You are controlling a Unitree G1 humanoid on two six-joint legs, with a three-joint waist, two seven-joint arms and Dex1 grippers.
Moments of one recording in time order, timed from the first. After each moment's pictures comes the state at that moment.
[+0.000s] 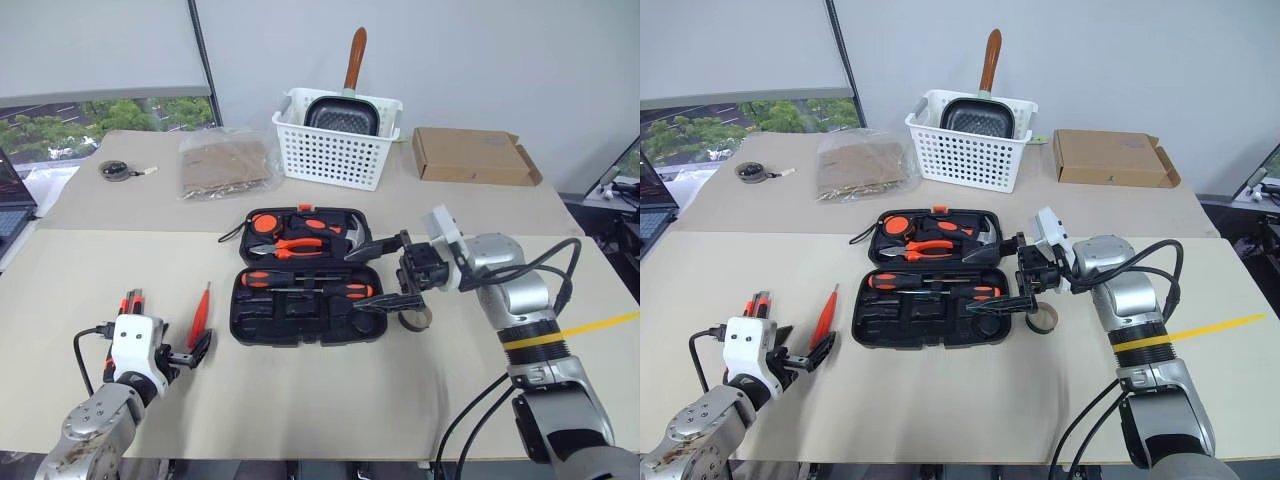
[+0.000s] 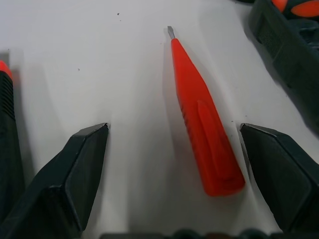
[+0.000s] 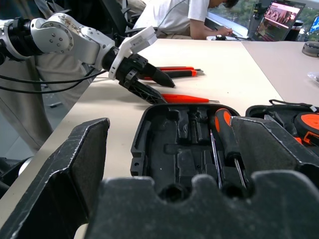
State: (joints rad) left arm 0.30 0.43 0.32 -0.51 -0.41 0.61 -0.30; right arm -0.67 -0.51 0.10 0.20 0.46 0.18 1.52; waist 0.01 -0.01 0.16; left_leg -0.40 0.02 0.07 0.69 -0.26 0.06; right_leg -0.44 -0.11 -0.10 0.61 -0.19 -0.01
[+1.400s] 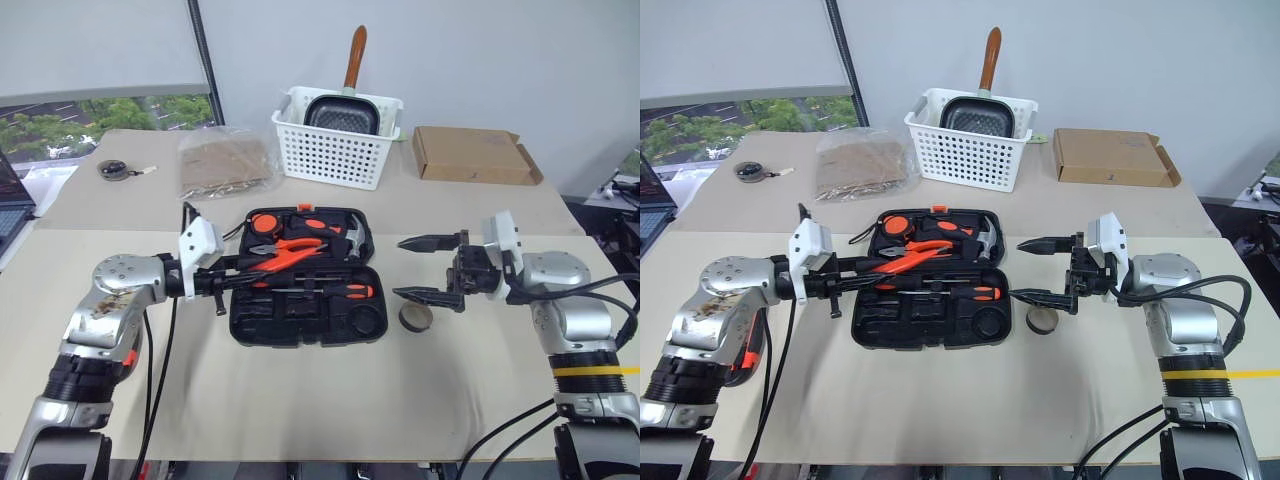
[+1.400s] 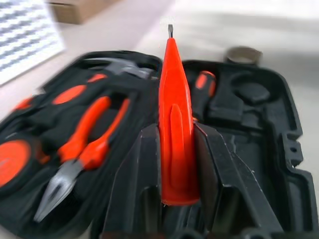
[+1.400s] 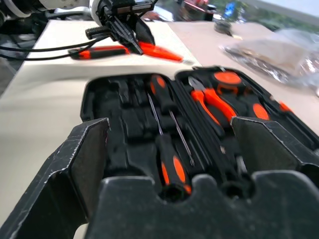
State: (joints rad) left arm -0.48 0.71 -0.06 0.07 -0.38 0.22 -1.20; right arm -0.45 -0.66 -0.09 0.09 0.47 0.14 1.36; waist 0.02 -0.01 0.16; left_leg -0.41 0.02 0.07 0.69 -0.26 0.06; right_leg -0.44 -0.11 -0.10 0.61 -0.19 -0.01
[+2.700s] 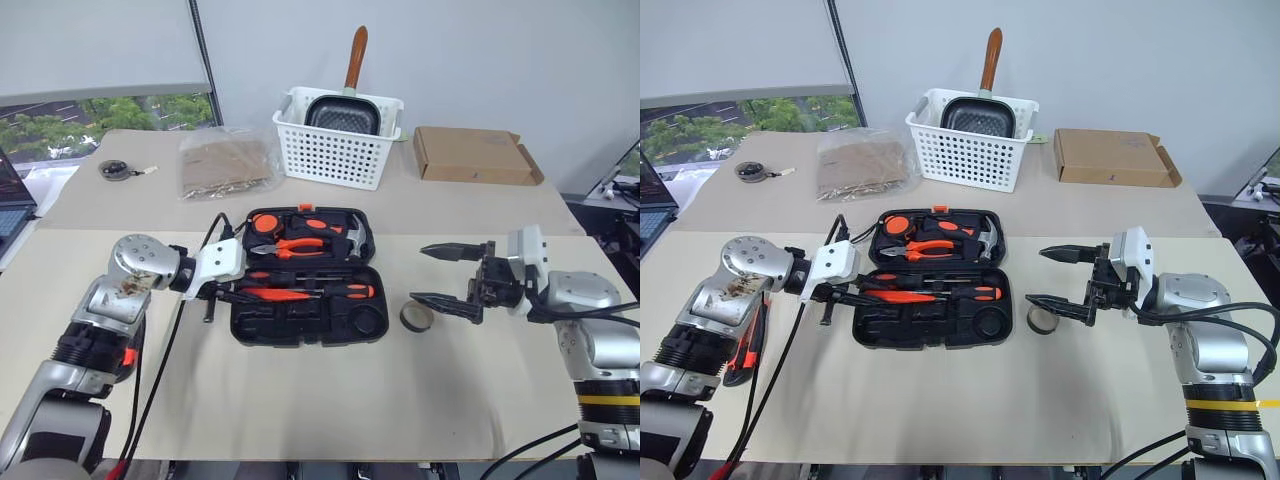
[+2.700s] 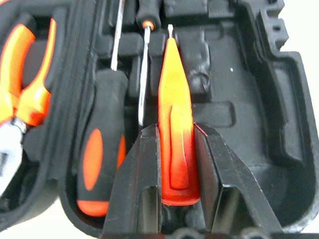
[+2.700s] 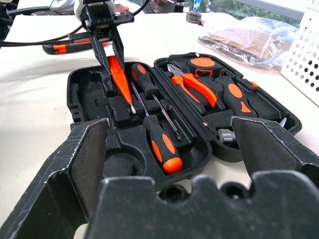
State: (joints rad) left arm -0.59 0.79 -0.21 0.21 -0.12 0.12 -1.40; right arm -0.33 -0.70 -0.16 -0.01 0.49 0.16 1.28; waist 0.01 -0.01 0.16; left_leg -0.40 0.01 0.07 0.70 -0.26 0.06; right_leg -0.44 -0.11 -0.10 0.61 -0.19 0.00
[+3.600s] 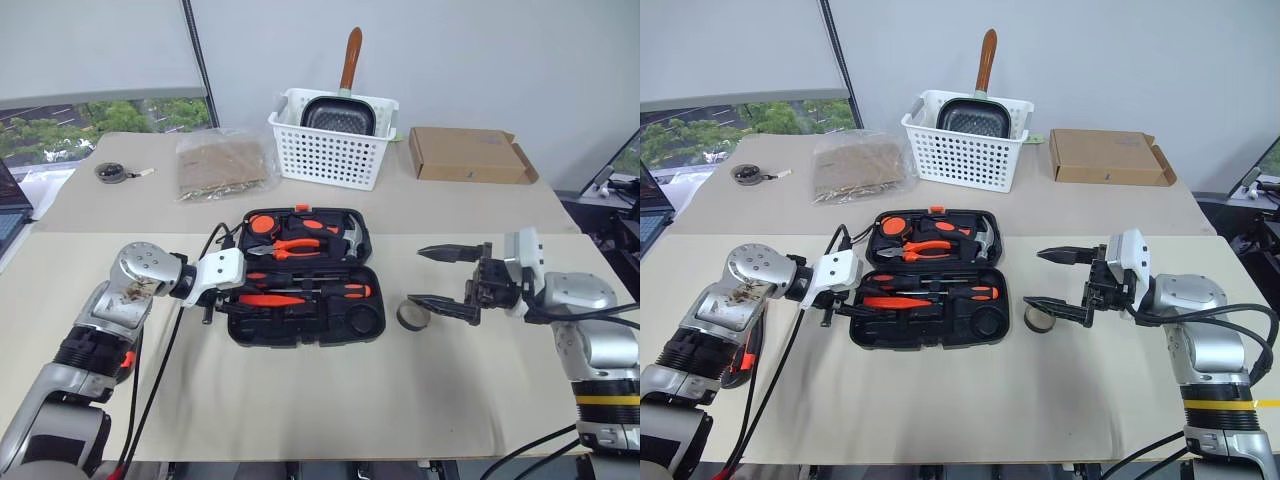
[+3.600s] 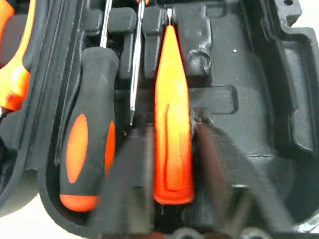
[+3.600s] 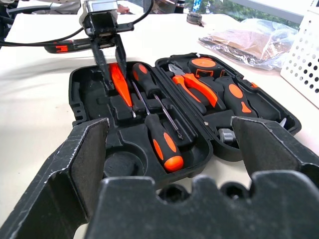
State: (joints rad) left arm -0.59 0.79 -0.22 0.25 -0.08 0.10 -1.37; right arm -0.33 -0.69 -0.14 0.01 0.49 0.14 1.28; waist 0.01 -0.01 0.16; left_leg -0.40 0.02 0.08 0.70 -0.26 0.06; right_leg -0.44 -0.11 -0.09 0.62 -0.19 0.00
